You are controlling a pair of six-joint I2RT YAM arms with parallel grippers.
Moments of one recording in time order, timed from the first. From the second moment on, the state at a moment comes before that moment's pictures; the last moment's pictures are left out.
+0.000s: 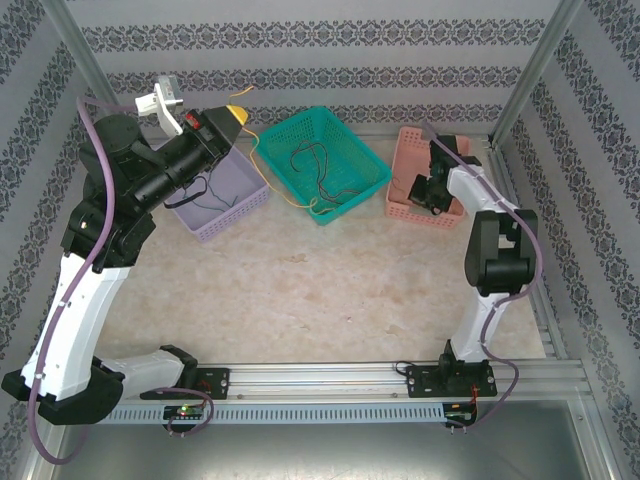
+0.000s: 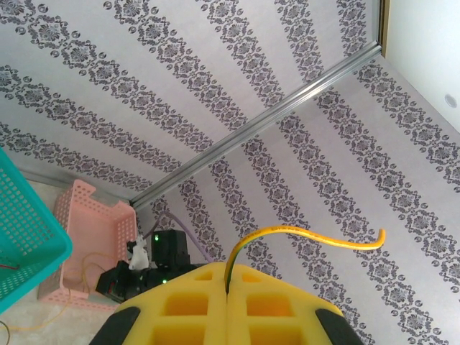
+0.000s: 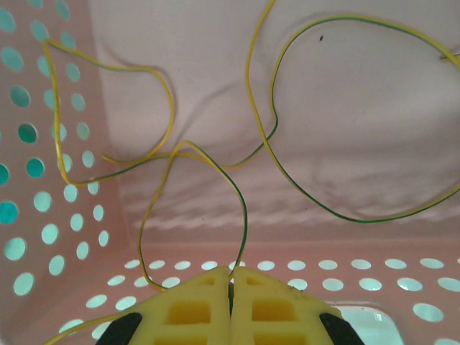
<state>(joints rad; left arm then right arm) -0.42 1.18 1.77 -0.54 0.24 -0.97 0.00 1.92 1.49 -0.79 -0.09 0.43</state>
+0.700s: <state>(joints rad) -0.42 1.19 1.91 -0.69 0.12 -0.83 0.07 1.35 1.34 -0.84 -0.02 0.40</state>
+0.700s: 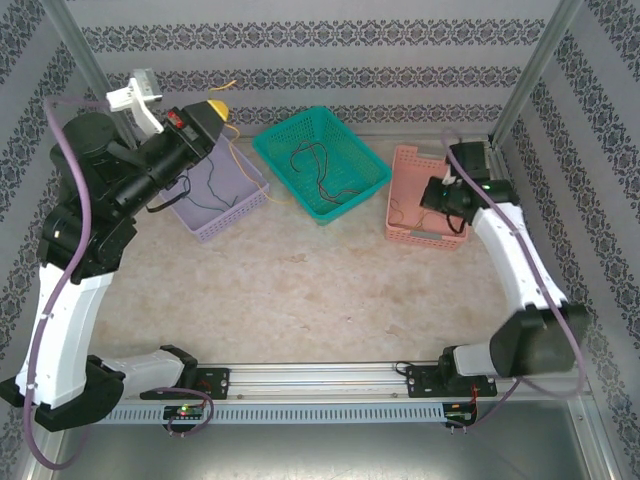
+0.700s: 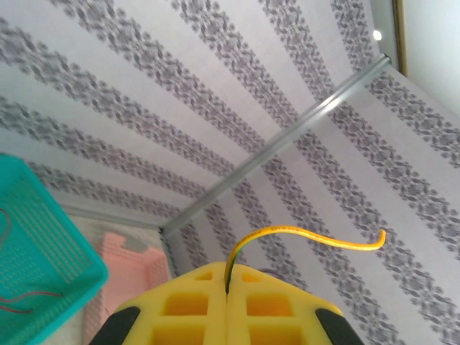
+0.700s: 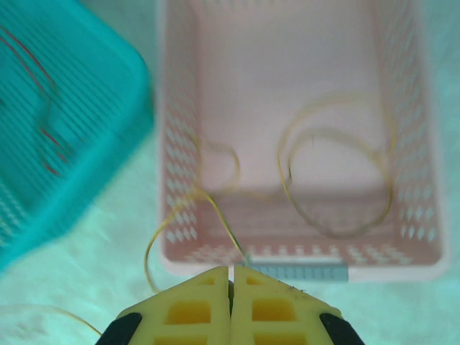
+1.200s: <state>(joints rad) -0.42 0.96 1.33 -0.89 -0.14 -0.87 0.09 1.22 1.87 -0.51 0.01 0.50</state>
